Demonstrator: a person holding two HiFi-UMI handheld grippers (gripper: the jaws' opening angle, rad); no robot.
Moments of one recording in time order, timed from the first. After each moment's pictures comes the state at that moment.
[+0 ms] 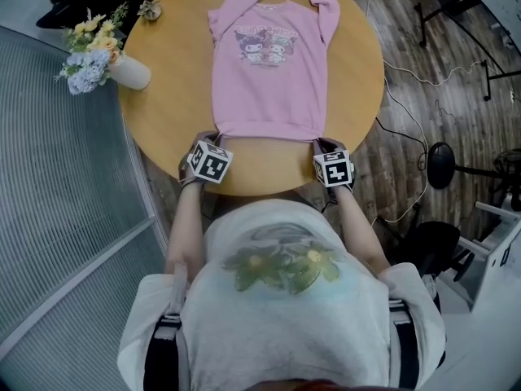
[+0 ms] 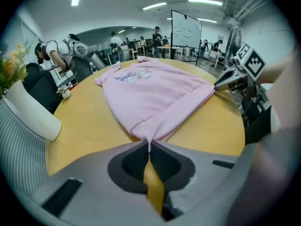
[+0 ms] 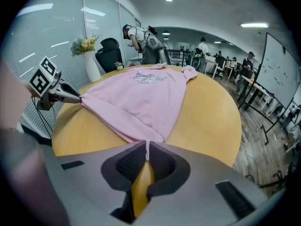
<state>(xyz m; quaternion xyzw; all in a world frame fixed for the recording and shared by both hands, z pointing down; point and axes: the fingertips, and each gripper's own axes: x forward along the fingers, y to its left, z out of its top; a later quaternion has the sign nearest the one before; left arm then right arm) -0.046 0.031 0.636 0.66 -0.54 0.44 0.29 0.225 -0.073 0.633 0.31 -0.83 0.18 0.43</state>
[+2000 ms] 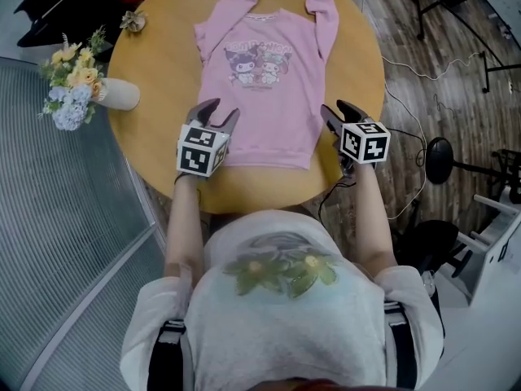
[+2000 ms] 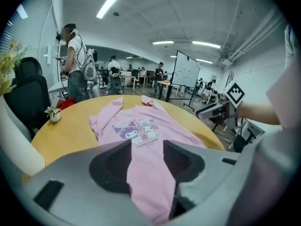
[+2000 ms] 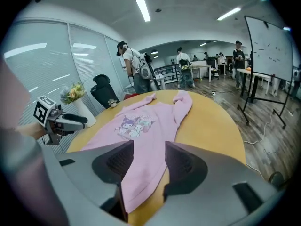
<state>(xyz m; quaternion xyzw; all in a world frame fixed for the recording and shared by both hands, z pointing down) -0.046 -0.110 0.519 0.75 -0.56 0.24 0.25 0.184 -0.212 0.531 0.32 -0.87 0.25 0.28</state>
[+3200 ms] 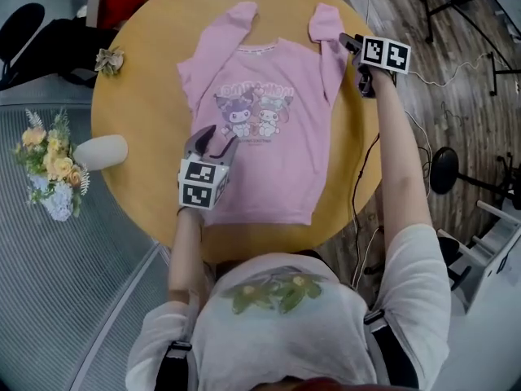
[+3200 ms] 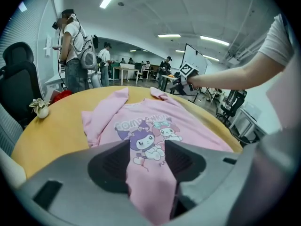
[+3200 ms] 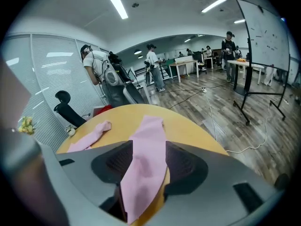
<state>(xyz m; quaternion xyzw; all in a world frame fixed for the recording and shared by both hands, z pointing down) -0.076 -0.204 0.578 0.73 -0.56 0.26 0.29 0.129 -0.567 0.573 0.37 -0.84 0.30 0.27</state>
